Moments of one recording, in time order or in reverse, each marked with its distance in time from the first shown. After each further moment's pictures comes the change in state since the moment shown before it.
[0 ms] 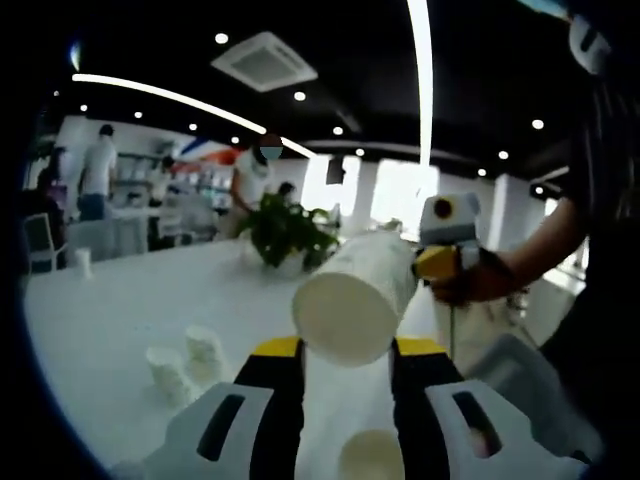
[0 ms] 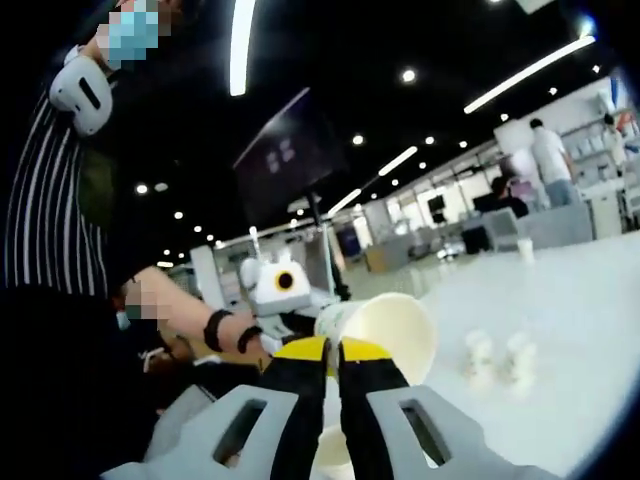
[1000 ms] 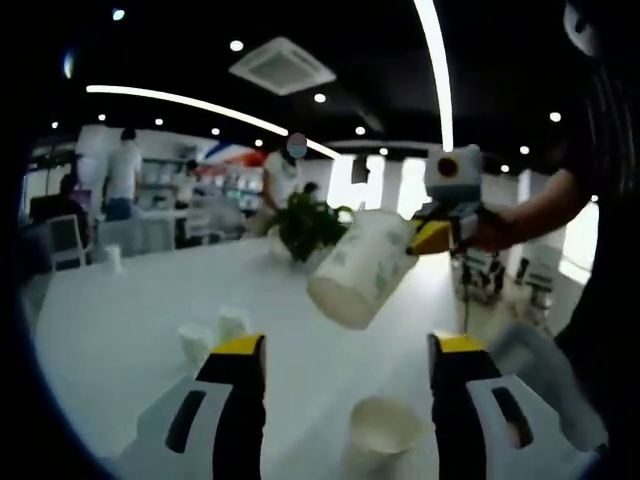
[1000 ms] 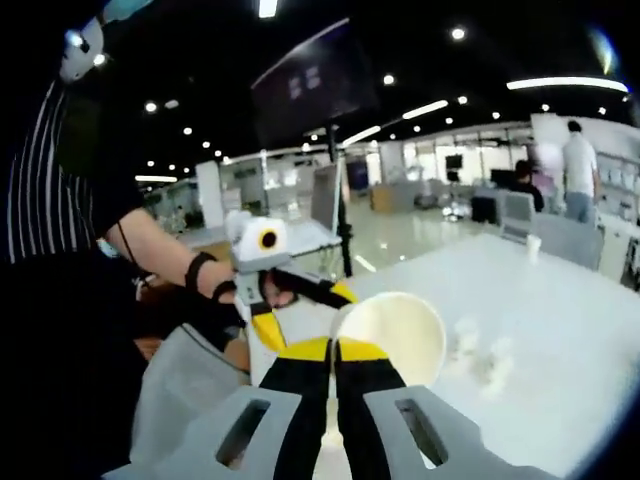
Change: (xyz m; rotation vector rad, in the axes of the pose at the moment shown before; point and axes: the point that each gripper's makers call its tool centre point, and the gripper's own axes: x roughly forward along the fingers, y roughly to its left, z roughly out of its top) left arm -0.041 0.002 -0.017 -0.004 -0.002 0.132; right arm 0.013 0.004 -0.008 -0.181 0.348 0.013
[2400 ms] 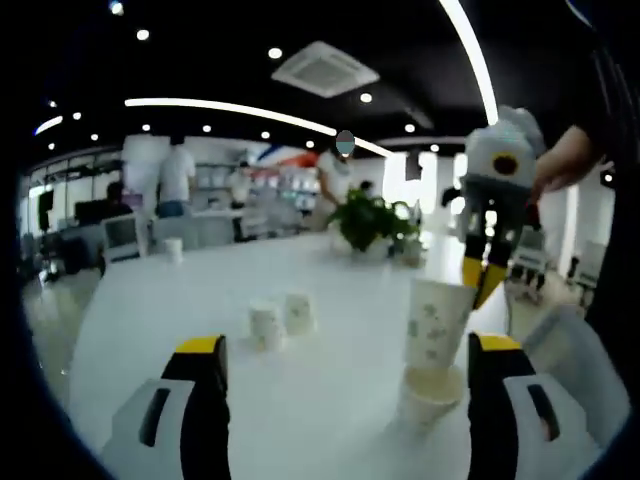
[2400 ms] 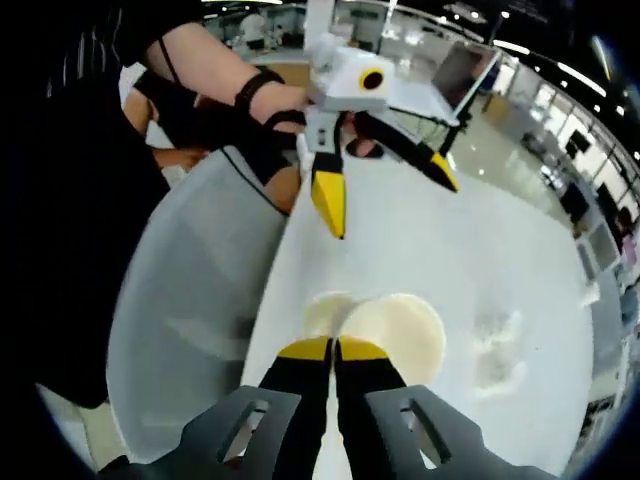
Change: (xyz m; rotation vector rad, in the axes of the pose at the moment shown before) left arm -0.055 0.046 -0.019 0.005 -0.012 0.279; right arm 0.032 0.037 -0.090 -0.486 0.722 0.291
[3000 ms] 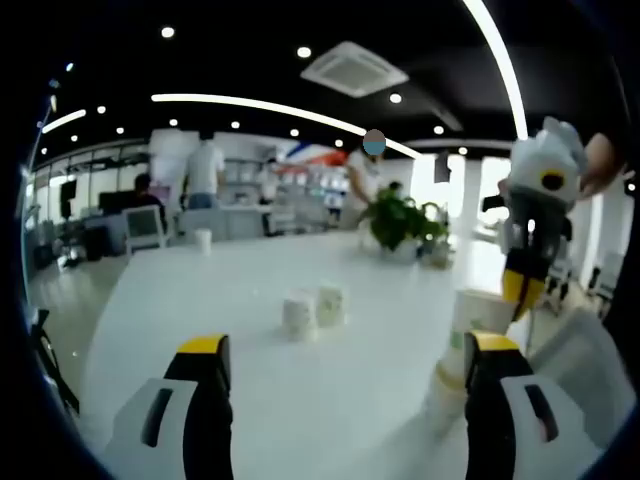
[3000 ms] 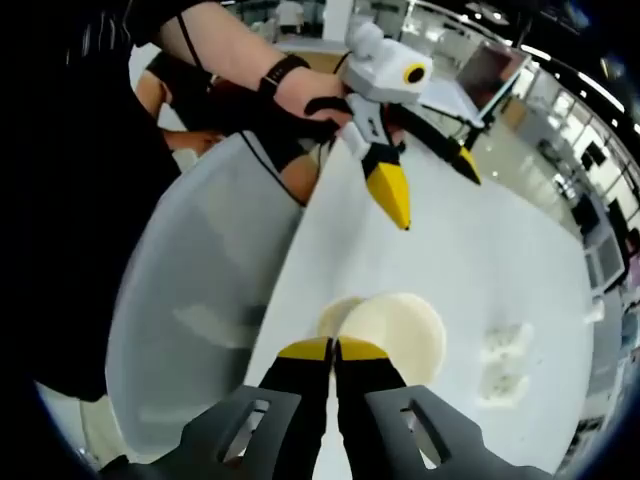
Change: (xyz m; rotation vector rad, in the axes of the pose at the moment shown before) left arm -0.010 0.024 -0.007 -0.033 0.006 0.093; right arm 0.013 0.013 -0.002 -0.073 0.069 0.036
